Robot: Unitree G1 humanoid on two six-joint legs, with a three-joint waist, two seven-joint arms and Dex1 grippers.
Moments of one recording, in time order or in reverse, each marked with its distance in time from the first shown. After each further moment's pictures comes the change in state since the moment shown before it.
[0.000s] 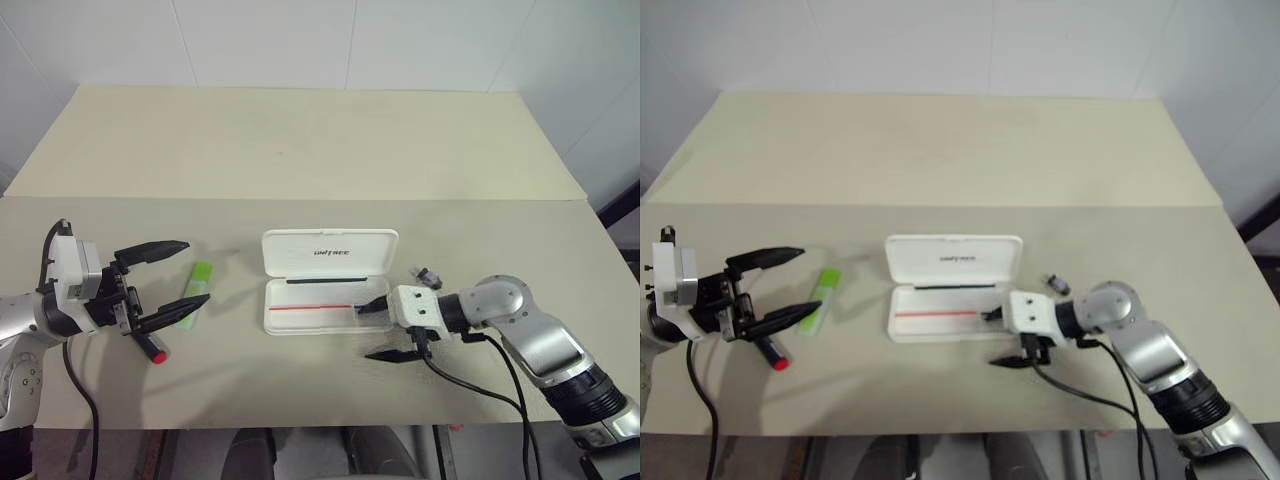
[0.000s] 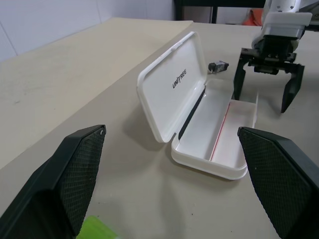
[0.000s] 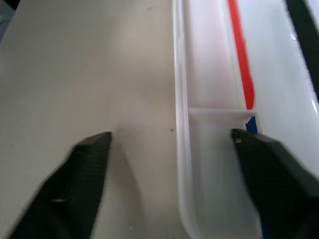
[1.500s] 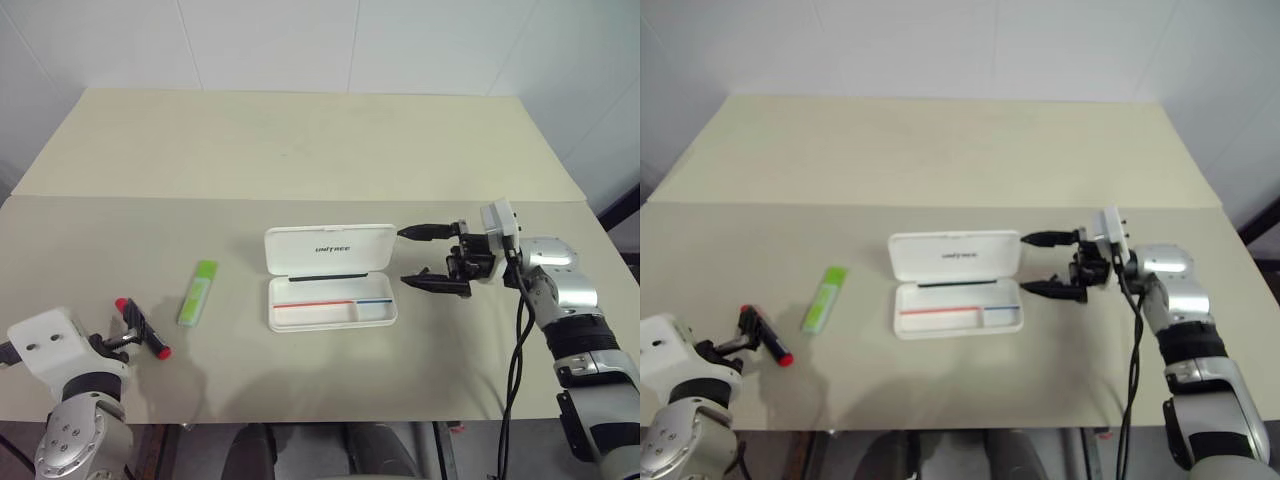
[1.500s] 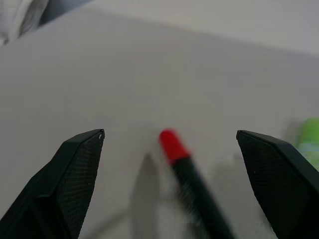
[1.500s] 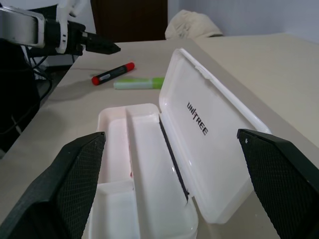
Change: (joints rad) left arm 0.328 -0.738 0.078 -0.762 0.222 0.659 1.504; right arm -0.259 0.040 -0.161 0.709 0.499 -0.311 0.296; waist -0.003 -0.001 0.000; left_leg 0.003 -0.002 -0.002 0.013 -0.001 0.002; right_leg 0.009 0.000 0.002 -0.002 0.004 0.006
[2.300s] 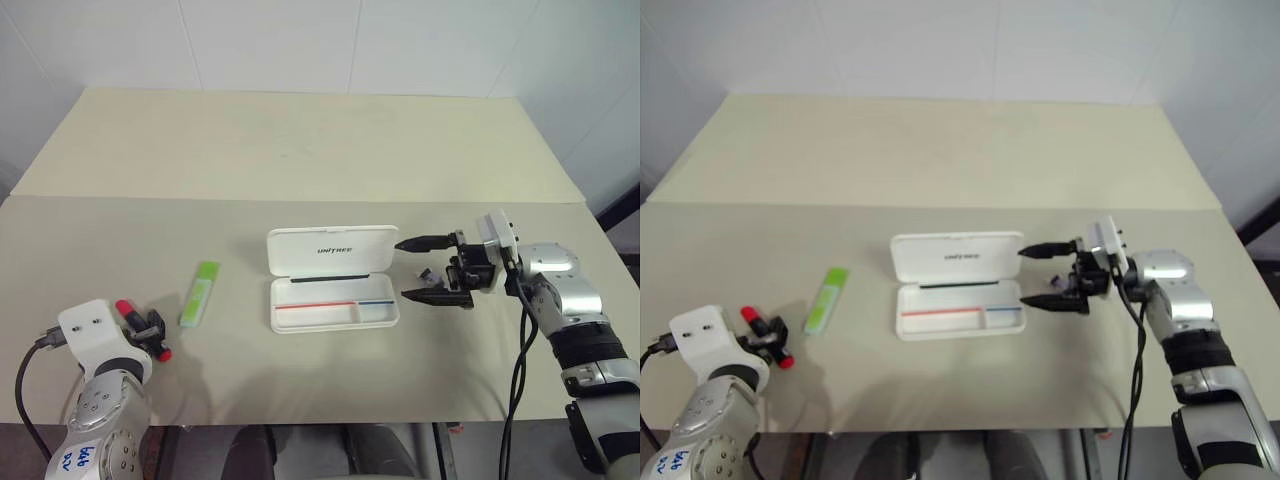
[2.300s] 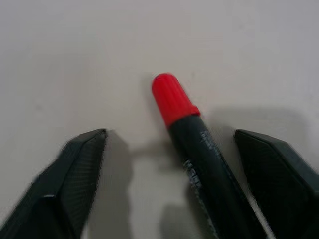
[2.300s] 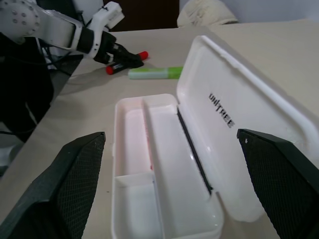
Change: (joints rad) left arm -0.153 0.021 -0.040 0.176 0.111 0.126 -0.067; right arm 0.073 -0.017 -0.005 -0.105 -0.015 0.050 0.001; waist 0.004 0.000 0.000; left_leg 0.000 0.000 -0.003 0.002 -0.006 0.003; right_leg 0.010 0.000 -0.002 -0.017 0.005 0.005
